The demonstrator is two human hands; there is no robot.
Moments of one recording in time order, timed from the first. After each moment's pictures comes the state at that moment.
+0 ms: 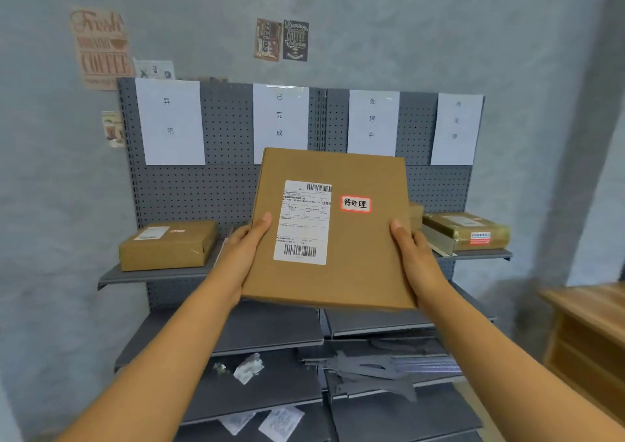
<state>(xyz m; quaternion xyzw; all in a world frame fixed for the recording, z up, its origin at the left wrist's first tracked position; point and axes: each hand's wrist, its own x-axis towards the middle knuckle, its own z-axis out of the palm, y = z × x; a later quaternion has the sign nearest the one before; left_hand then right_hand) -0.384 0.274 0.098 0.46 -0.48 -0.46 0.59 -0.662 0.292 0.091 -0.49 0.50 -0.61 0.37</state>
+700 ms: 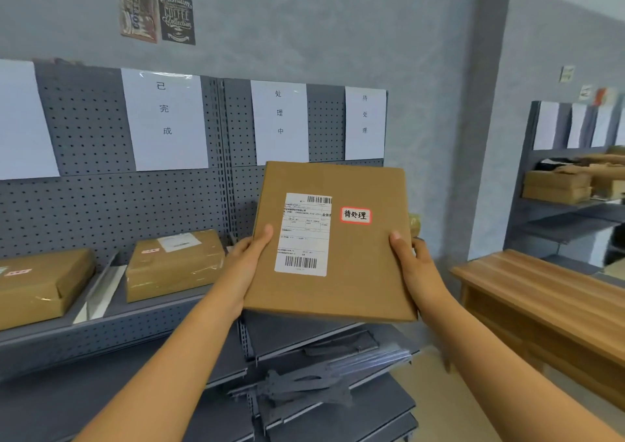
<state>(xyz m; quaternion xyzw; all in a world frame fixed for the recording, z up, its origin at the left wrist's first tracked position) -0.558 0.165 0.075 0.41 -0.55 -0.54 0.49 -0.821 0.257 0.063 -0.42 0.57 -0.65 0.26</state>
